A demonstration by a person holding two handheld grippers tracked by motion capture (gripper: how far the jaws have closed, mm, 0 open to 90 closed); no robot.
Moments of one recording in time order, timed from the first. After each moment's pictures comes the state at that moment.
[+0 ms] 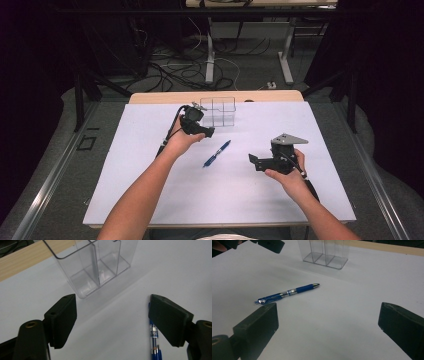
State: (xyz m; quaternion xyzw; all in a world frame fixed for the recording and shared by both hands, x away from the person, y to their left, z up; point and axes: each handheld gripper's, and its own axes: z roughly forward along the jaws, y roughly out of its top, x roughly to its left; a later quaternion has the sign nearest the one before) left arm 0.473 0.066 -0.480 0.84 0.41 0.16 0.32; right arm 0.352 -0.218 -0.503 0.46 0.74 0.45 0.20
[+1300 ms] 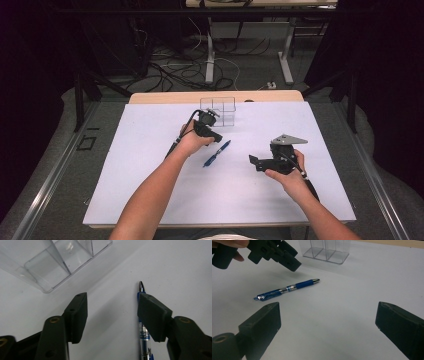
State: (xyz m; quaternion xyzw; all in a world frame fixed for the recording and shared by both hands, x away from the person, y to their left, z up) left arm 0.491 0.035 -0.512 0.88 0.38 0.08 0.27; right arm 0.354 -0.221 -0.508 0.46 0.75 0.44 0.19
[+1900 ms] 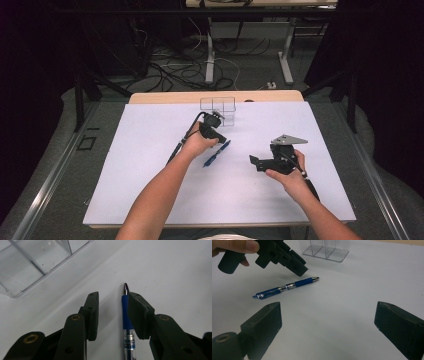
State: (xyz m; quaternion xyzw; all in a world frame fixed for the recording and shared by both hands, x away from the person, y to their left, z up) left arm 0.494 0.020 -0.524 0.89 0.38 0.03 0.27; right arm 0.355 -0.223 -0.510 0.46 0.75 0.44 0.19
